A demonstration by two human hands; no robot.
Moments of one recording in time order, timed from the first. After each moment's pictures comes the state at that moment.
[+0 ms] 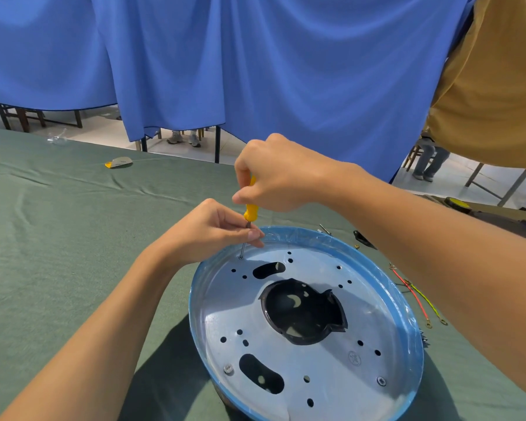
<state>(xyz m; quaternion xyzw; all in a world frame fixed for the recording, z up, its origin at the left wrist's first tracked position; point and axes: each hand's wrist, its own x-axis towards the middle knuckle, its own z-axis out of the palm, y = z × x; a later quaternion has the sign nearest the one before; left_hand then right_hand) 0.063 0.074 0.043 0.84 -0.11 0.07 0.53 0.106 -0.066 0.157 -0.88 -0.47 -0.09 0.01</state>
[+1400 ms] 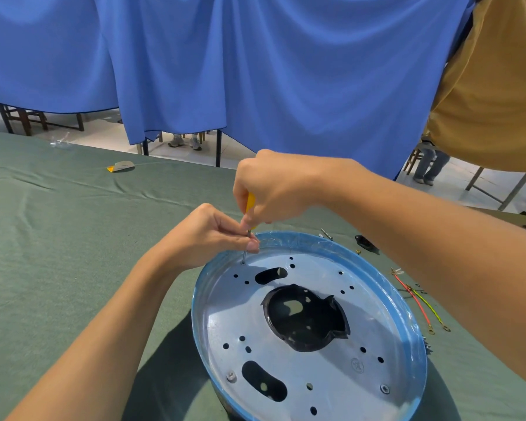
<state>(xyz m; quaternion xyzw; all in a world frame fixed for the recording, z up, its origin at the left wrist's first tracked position) 0.061 0.079 0.044 0.85 -0.10 0.10 0.51 0.102 -0.061 0.164 -0.87 -0.49 0.00 -0.07</state>
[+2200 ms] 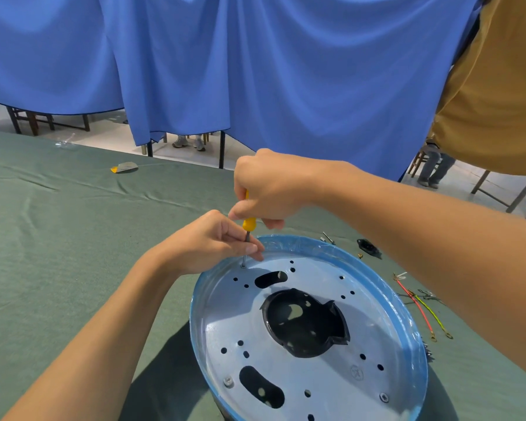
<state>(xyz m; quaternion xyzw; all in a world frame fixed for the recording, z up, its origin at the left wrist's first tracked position) 0.062 0.080 0.045 0.87 -0.11 0.04 0.48 0.103 -0.056 0.163 -0.88 -0.48 -0.01 -0.05</state>
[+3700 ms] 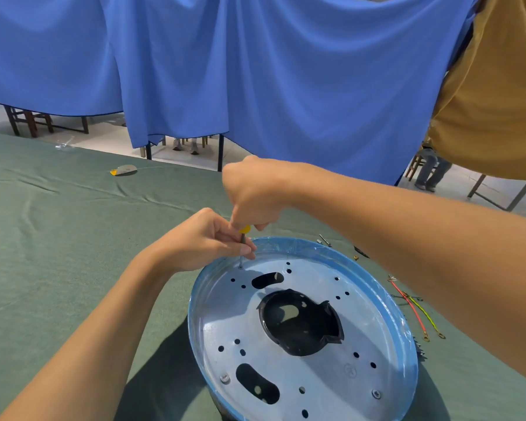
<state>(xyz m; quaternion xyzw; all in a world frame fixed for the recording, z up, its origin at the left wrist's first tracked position) 0.061 0.084 0.047 0.86 -0.12 0.06 0.49 0.095 -0.038 0.164 -0.89 -0.44 0.01 -0.11</state>
